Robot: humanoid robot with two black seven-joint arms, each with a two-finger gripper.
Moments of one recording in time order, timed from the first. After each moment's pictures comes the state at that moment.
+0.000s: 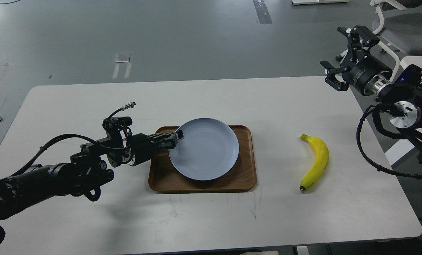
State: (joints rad) left arm -0.88 0.26 0.08 -0.73 1.13 0.08 -0.49; right arm 0.88 -0.61 0.43 0.84 0.01 0.25 0.23
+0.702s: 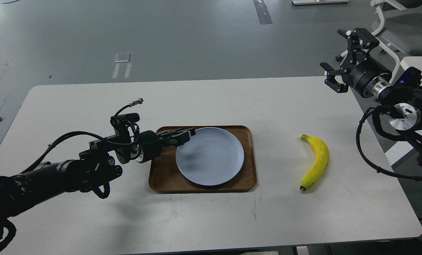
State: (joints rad) left arm -0.89 0.24 0.03 -0.74 1.04 0.06 -0.49; right arm 0.87 -0.61 0.43 0.83 0.01 0.25 0.23
